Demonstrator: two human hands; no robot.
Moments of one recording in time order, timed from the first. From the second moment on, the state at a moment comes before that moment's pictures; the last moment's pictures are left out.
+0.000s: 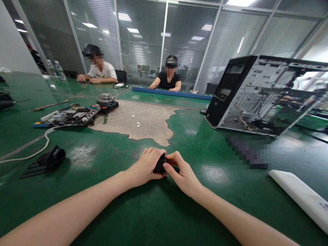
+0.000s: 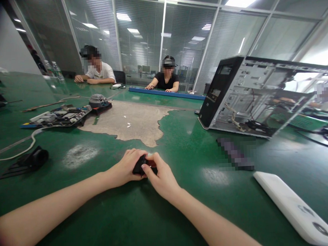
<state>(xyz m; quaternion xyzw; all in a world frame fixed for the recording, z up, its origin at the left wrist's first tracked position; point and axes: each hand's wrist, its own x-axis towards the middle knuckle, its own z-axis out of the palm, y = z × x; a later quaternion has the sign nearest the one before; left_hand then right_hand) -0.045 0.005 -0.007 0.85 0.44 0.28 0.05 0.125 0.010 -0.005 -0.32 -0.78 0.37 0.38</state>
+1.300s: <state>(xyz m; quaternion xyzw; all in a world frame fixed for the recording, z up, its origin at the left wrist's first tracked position) -0.045 0.005 -0.007 0.86 0.43 0.27 0.04 0.125 0.014 -0.007 -0.31 -0.76 0.44 0.38</state>
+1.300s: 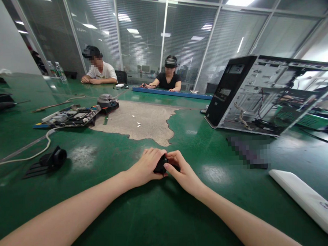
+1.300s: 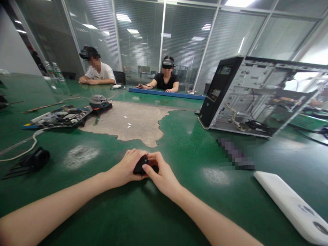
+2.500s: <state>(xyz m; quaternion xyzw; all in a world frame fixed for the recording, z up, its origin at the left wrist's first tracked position) -0.045 0.004 -0.007 0.86 0.44 0.27 0.05 0.124 0.010 -0.007 -0.33 -0.73 0.46 0.38</state>
